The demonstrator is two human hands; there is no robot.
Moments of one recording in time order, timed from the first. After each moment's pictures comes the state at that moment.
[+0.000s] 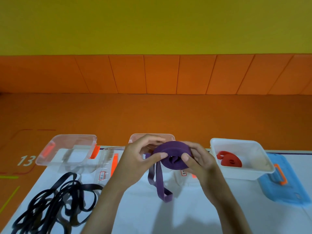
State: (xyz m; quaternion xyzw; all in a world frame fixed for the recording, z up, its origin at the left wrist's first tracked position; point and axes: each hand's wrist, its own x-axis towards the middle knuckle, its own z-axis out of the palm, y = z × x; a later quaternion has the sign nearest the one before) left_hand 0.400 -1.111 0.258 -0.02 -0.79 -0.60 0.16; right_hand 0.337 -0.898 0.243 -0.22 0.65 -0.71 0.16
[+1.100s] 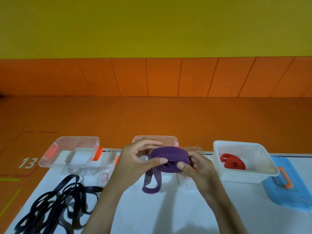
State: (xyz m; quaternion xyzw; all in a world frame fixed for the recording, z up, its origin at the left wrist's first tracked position) left_hand 0.411 -1.128 0.258 0.02 -0.78 -0.61 0.16; right_hand 0.343 -0.914 0.230 -0.20 0.66 -0.71 0.15
